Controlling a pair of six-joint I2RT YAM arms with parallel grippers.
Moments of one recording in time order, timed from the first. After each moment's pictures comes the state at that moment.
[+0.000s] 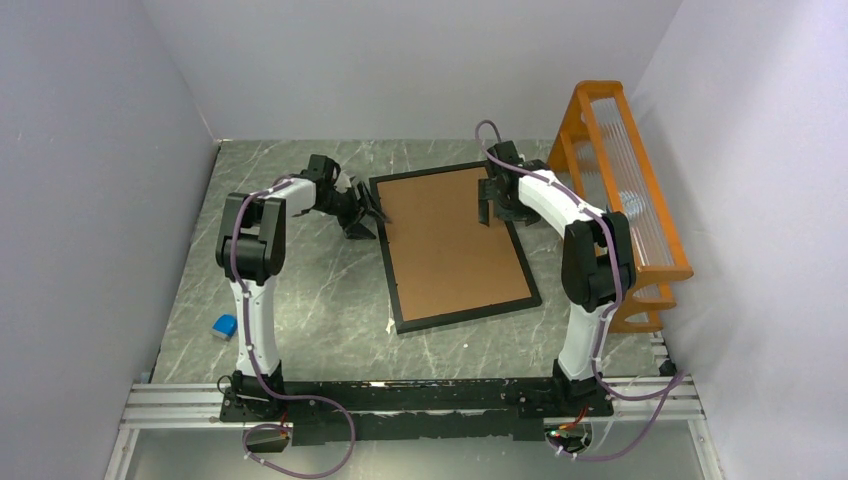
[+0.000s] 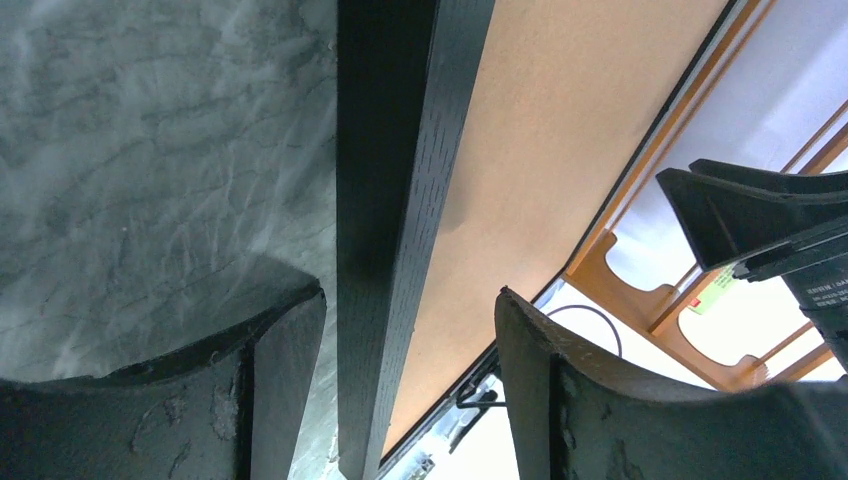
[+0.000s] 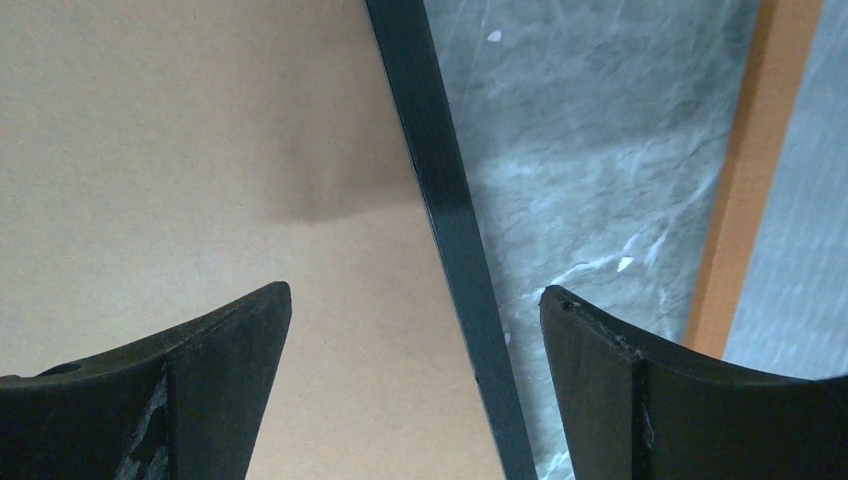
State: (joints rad) left arm -0.16 2.21 1.54 -0.47 0.75 -0.68; right arm 0.29 1.93 1.53 -0.77 0.28 0.29
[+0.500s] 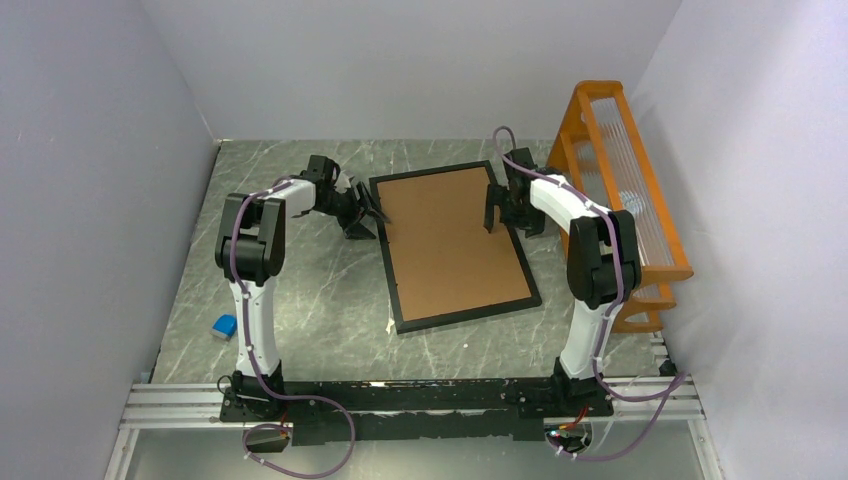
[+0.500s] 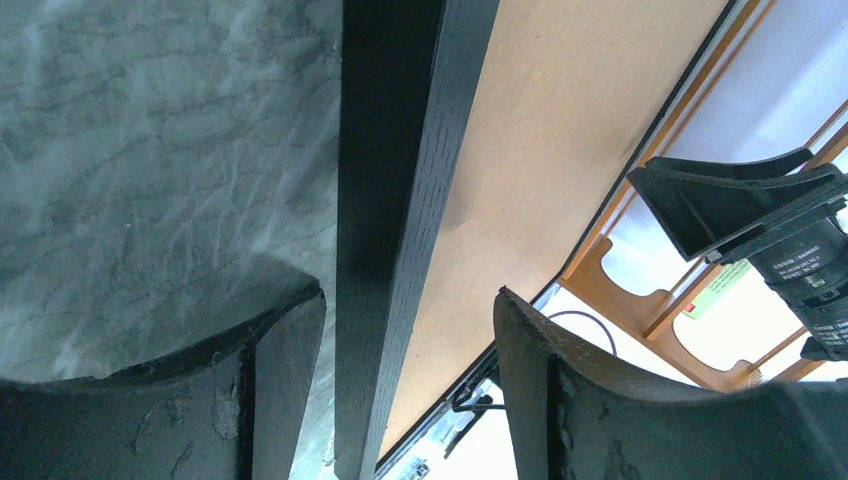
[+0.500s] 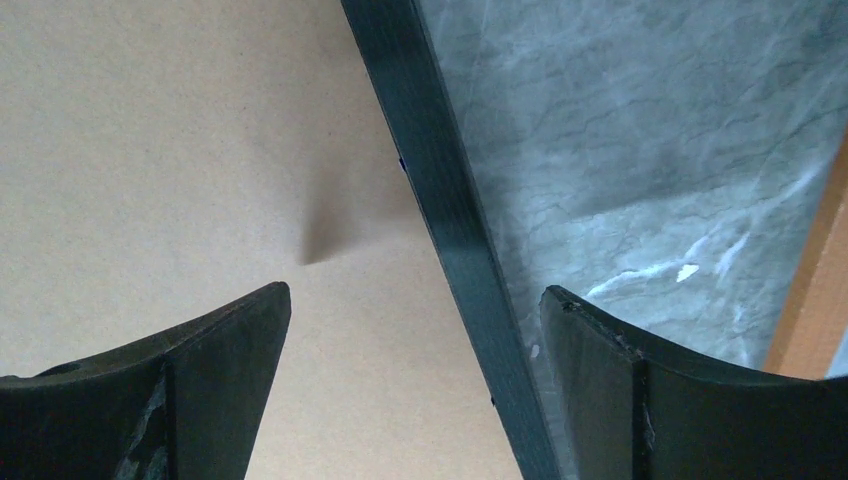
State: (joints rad) left arm -0.17 2.19 1.51 -0.44 0.74 -0.70; right arm 0.21 1.93 1.44 -0.71 0.11 0.34
